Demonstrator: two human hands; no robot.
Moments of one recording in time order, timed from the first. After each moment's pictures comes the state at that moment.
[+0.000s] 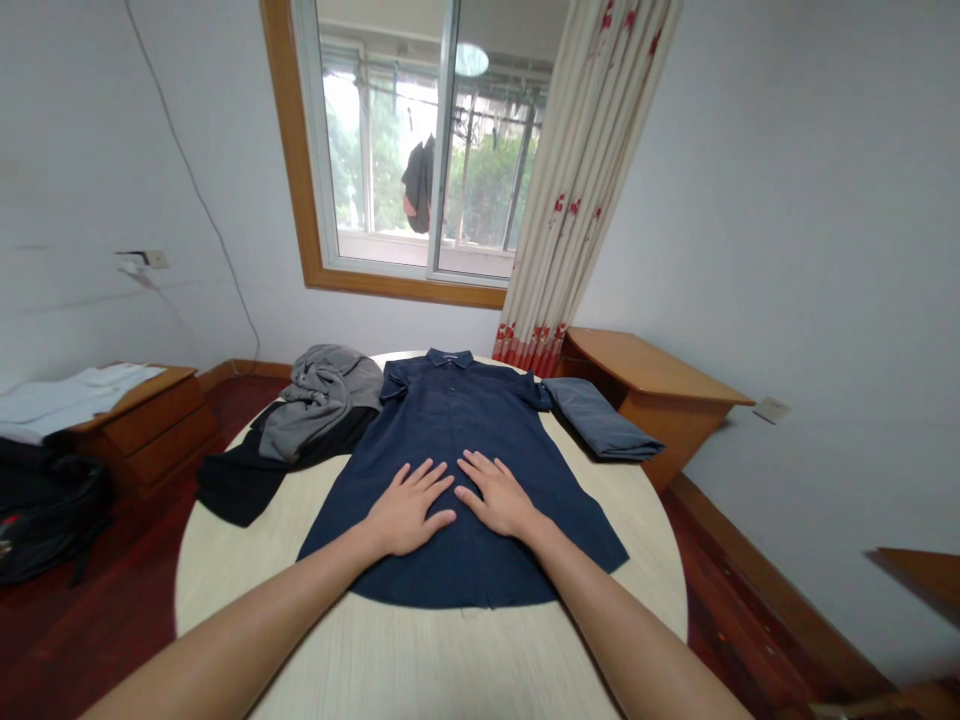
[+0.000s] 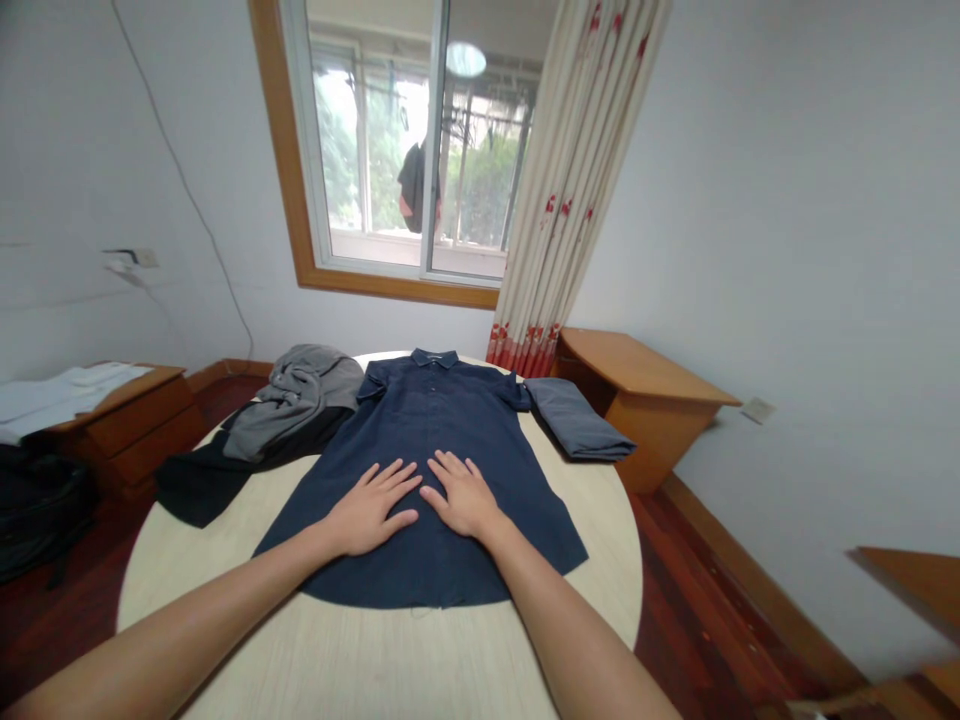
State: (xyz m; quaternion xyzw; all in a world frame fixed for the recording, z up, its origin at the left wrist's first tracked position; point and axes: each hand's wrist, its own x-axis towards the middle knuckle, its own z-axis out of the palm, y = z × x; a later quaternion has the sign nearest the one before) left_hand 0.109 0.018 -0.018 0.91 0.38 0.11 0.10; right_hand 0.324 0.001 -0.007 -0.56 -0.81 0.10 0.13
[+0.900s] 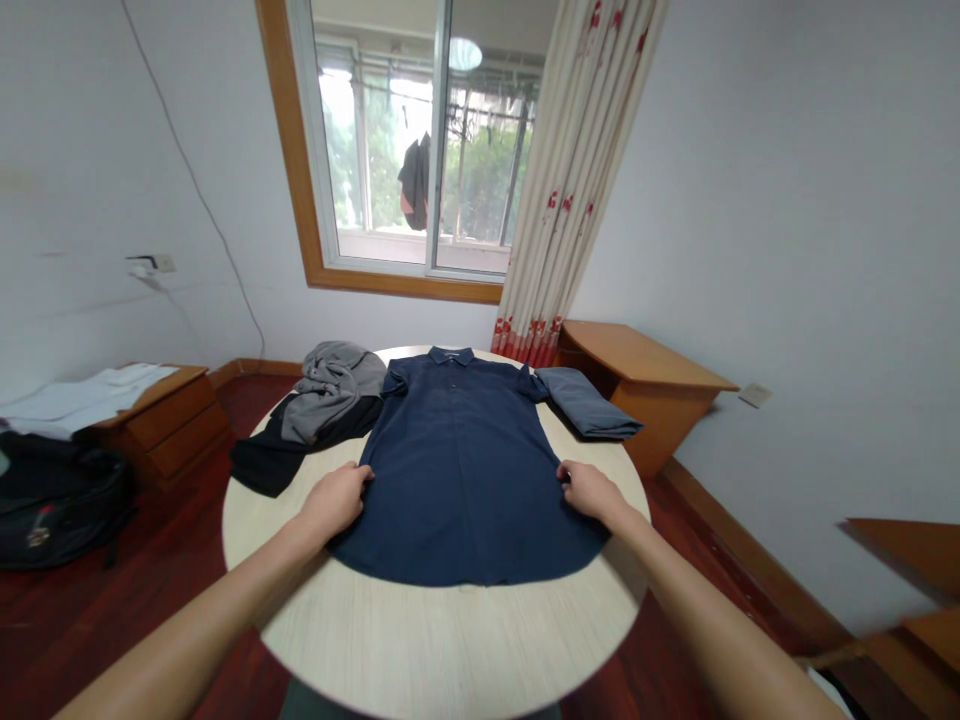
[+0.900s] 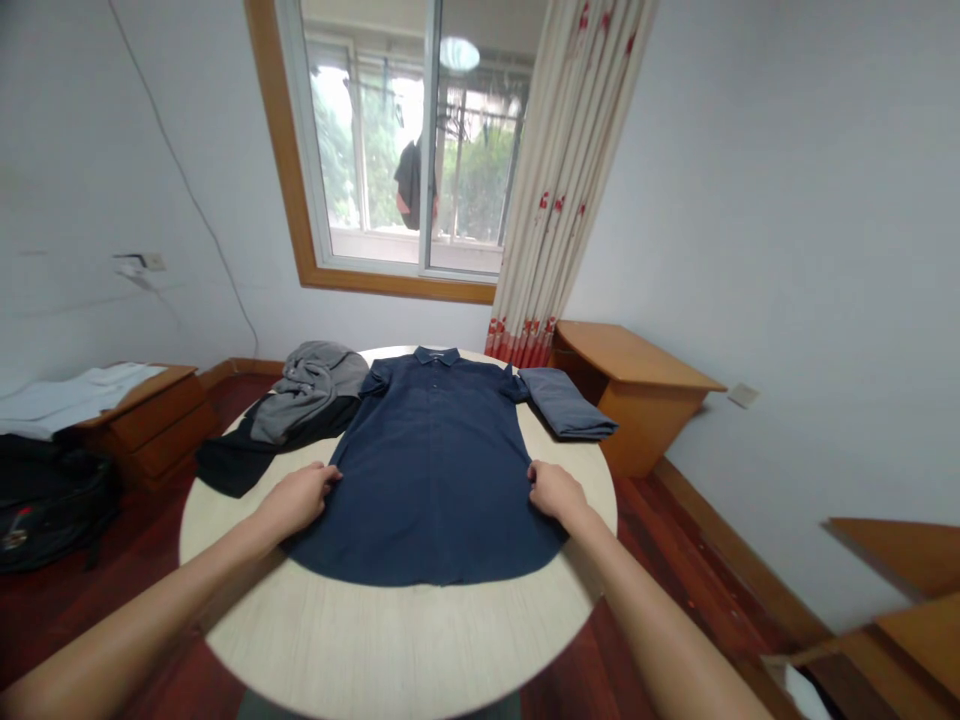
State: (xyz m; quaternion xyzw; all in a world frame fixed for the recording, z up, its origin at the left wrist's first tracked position) left_hand 0.021 -0.017 0.021 0.80 0.59 0.03 0.07; right_hand 0.428 -0.068 0.034 -0.79 -0.61 0.08 0.02
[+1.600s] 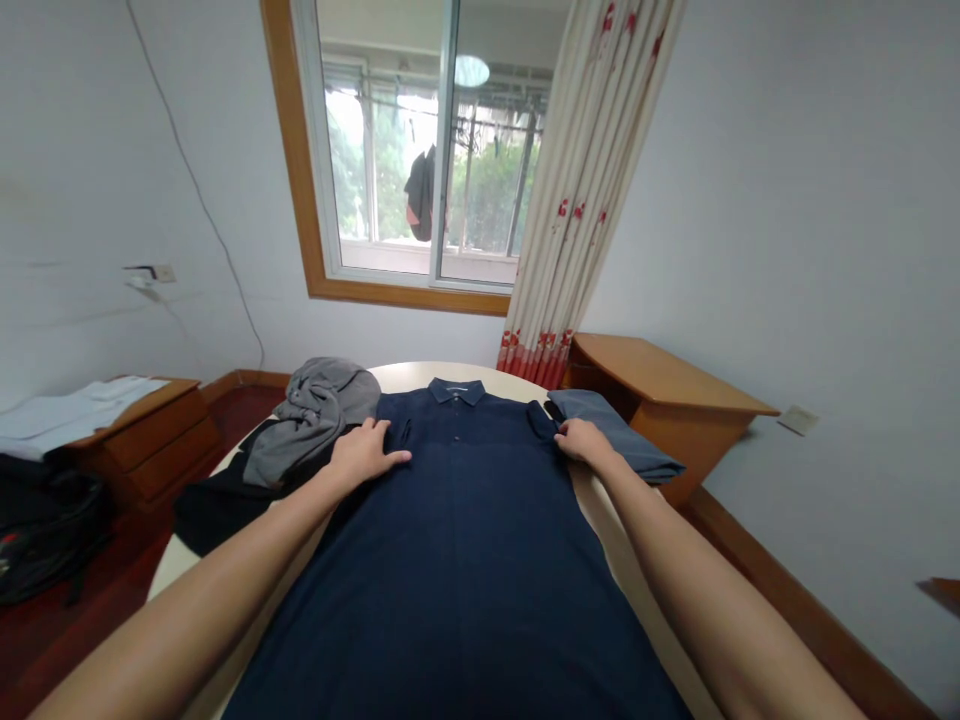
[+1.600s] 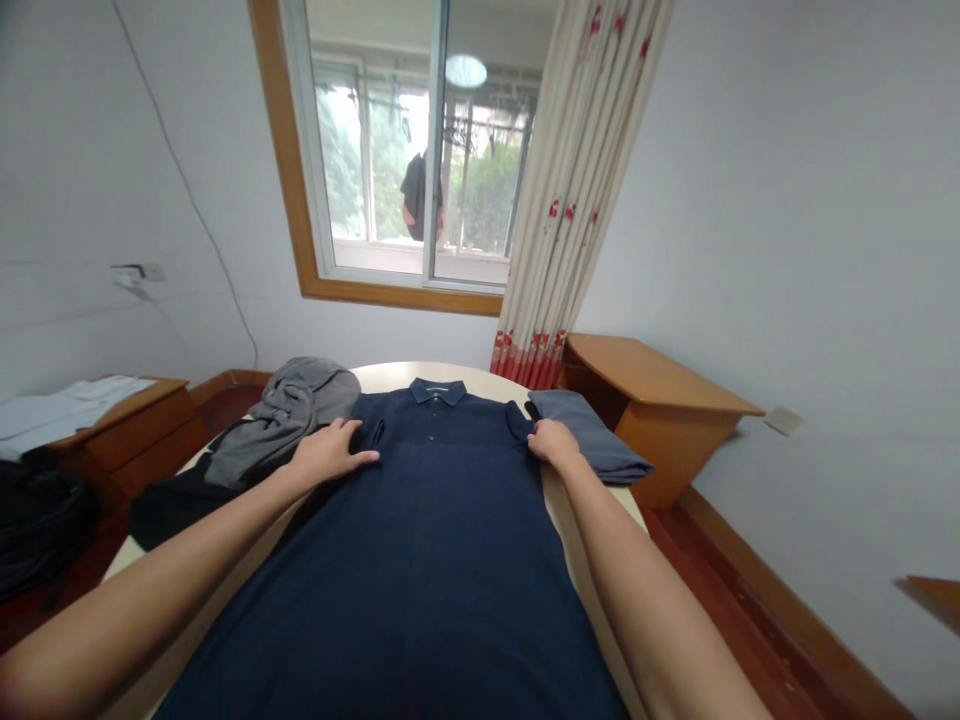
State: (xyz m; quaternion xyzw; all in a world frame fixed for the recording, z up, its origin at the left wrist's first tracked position) left_hand 0.077 0.114 0.051 0.78 0.62 0.06 -0.02; right_hand 0.473 0.107 0.059 -0.81 -0.59 0.03 0.03
